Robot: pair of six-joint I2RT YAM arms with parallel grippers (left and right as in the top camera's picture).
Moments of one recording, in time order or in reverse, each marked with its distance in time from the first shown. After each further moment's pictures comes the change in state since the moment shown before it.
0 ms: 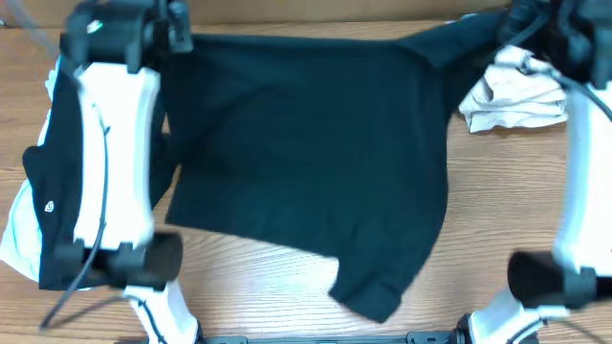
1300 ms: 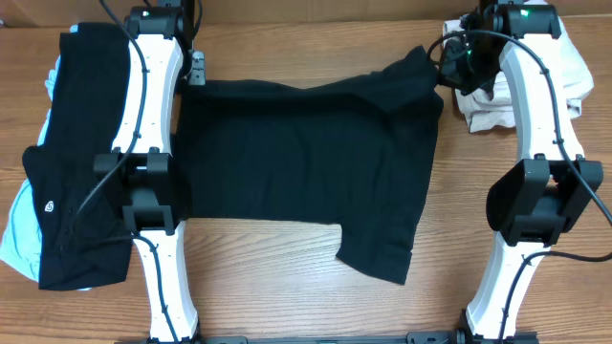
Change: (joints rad) left arm 0.085 0.366 -0.005 -0.120 0.108 0.052; right arm -0.020 0.344 -0.019 -0.208 -0.284 -0.013
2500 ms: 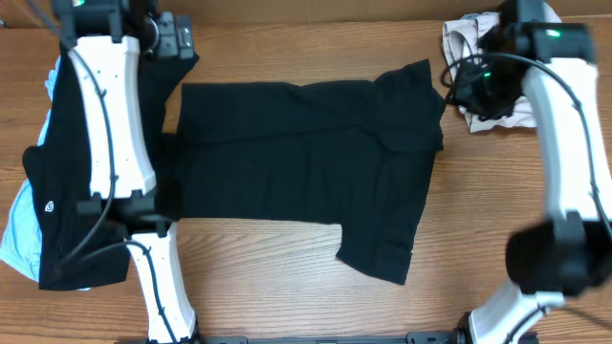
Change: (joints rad) left arm 0.048 -0.030 0.582 -0.327 0.200 -0.002; right arm -0.005 -0.327 -0.248 -0.060 0.005 0.000
